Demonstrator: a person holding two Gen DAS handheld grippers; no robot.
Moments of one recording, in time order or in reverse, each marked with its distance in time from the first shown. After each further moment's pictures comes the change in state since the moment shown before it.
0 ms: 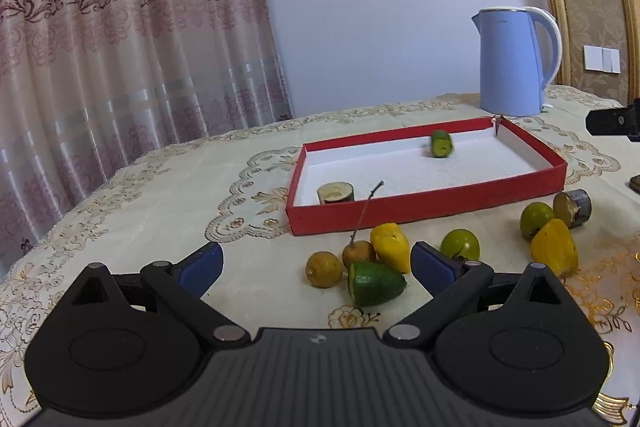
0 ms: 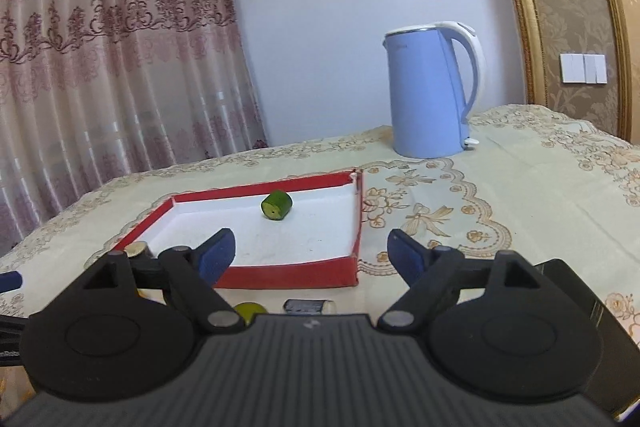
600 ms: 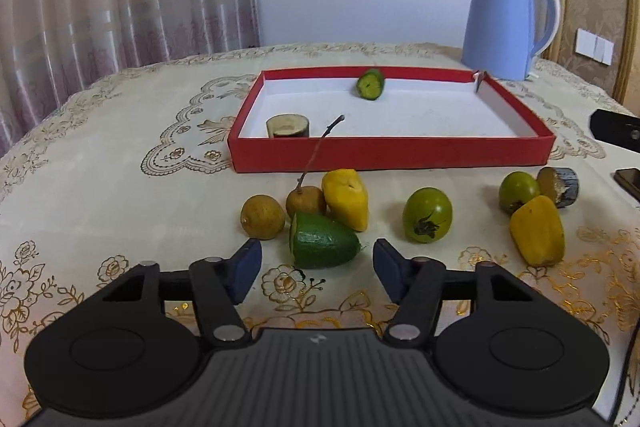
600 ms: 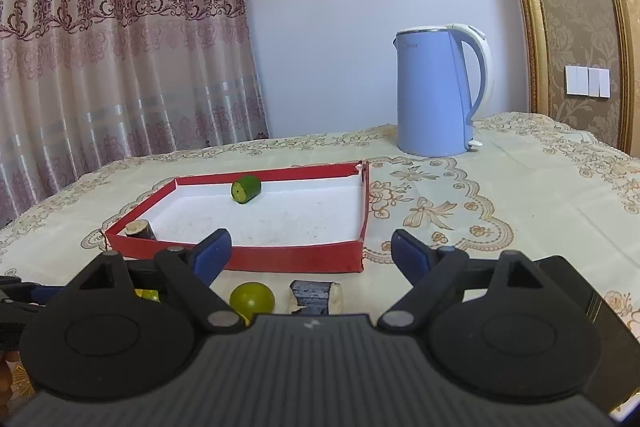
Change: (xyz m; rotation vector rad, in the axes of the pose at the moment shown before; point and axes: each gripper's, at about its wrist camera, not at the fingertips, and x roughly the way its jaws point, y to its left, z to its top) left arm 0.043 -0.014 -0.004 -0.093 0.203 -0.118; right arm -0.004 0.014 -0.014 -0.056 0.011 -0.010
